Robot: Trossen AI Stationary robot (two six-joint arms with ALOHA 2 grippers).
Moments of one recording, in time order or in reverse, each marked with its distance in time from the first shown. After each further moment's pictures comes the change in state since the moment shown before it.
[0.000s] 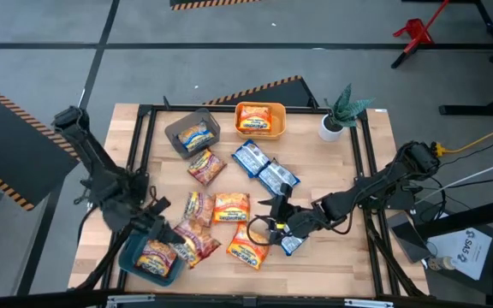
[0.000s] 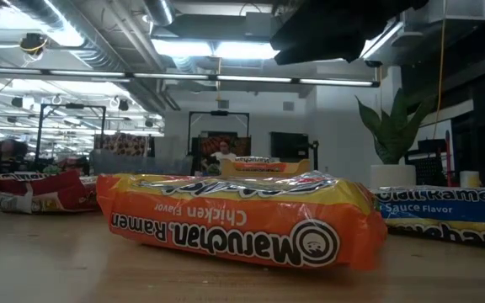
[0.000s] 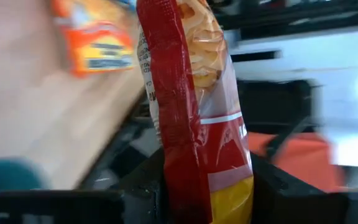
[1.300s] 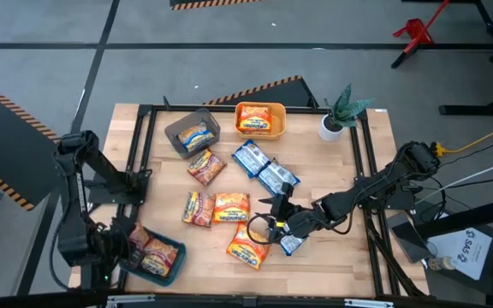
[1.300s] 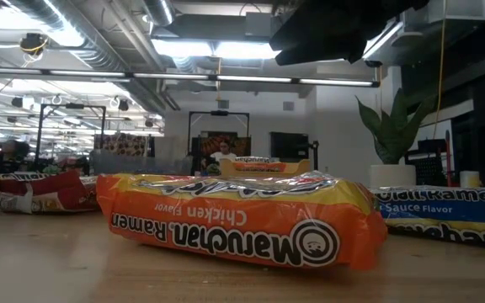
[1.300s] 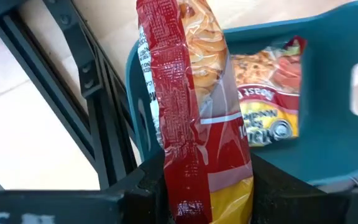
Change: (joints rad) left arm -0.383 0.521 0.611 -1.326 0.367 -0.780; right arm 0.000 0.000 0.000 0.000 0.034 0.031
